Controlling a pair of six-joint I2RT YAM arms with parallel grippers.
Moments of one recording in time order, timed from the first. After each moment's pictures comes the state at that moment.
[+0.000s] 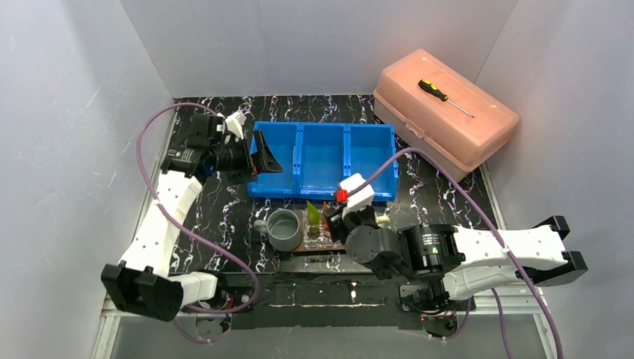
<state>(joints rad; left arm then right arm) -0.21 1.20 1.29 -0.93 0.49 -0.46 1.67 1.12 1.22 -0.58 1.07 0.38</state>
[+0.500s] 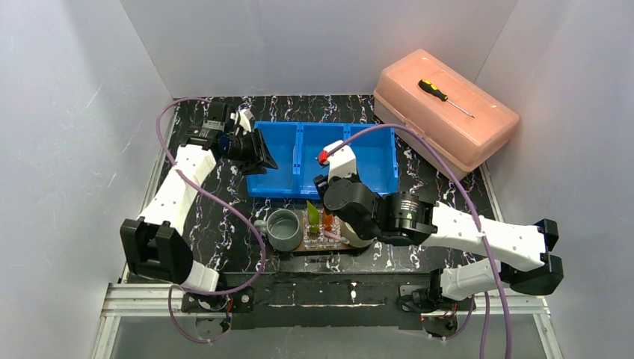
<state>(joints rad) -0.20 1.45 1.38 -0.94 0.43 -0.48 1.39 1.27 1.40 -0.71 0.82 0.37</state>
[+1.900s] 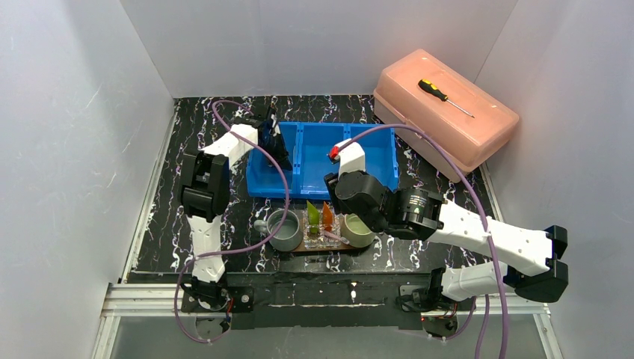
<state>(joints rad) -0.28 2.07 1.61 -0.73 0.31 -0.57 1.28 1.22 1.33 -0.74 0.67 0.39</state>
